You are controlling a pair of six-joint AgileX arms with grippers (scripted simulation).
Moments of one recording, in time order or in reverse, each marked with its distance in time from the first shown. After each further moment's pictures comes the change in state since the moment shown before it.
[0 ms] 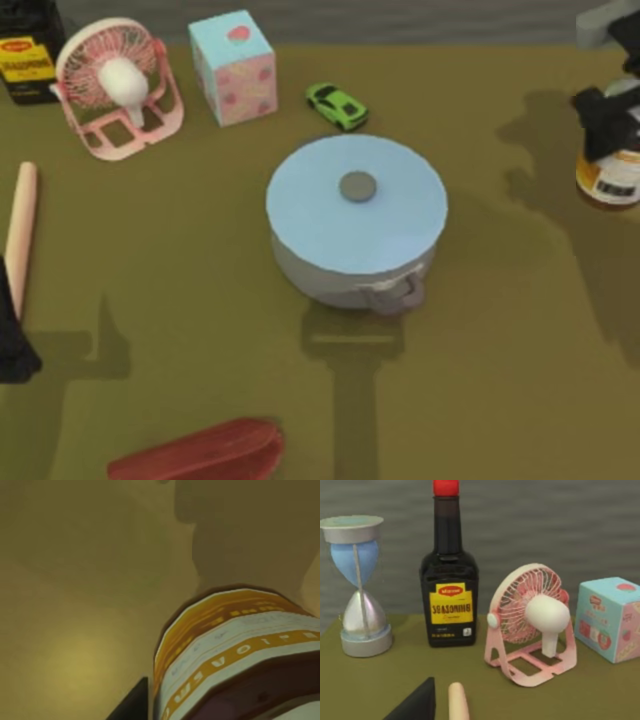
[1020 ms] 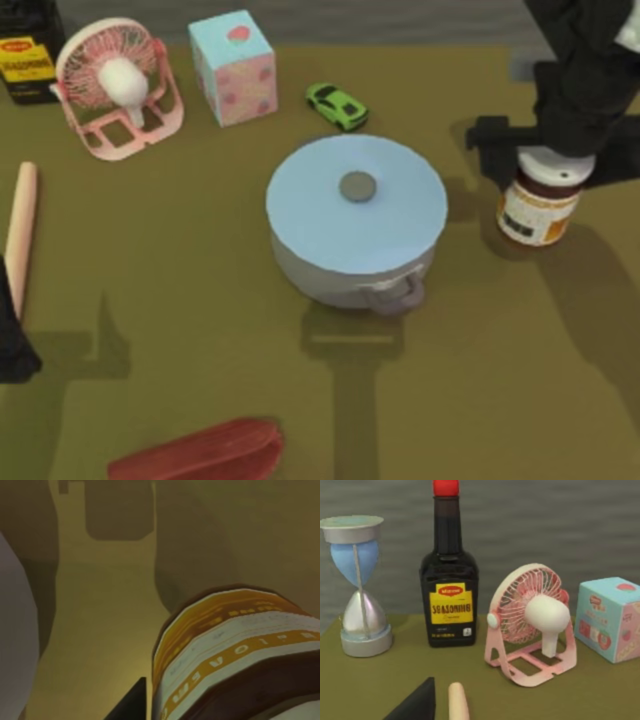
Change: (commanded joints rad) left arm 0.000 0.000 0.000 0.000 0.000 0.000; right arm 0.213 -0.045 -0.208 0.187 0.128 0.702
